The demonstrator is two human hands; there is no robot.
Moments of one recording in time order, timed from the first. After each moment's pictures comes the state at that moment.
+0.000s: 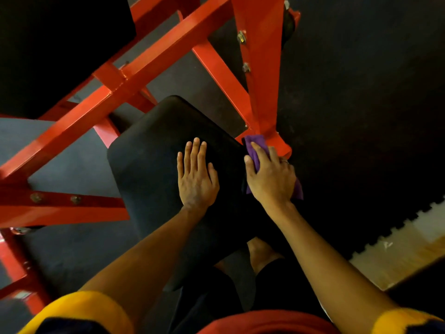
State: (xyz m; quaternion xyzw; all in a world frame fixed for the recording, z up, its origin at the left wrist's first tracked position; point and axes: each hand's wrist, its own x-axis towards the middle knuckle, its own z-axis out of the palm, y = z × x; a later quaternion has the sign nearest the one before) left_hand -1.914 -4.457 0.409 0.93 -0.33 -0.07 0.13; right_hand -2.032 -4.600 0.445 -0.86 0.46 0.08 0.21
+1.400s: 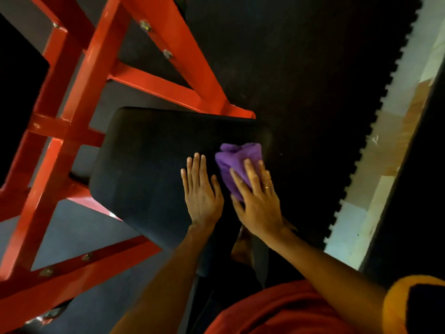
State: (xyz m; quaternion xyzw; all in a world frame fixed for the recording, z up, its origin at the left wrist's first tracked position) left_hand -1.954 -4.377 0.414 0.81 -0.52 -0.15 0.20; right_hand -2.114 -4.394 0.433 -0.83 0.52 -0.06 0.20
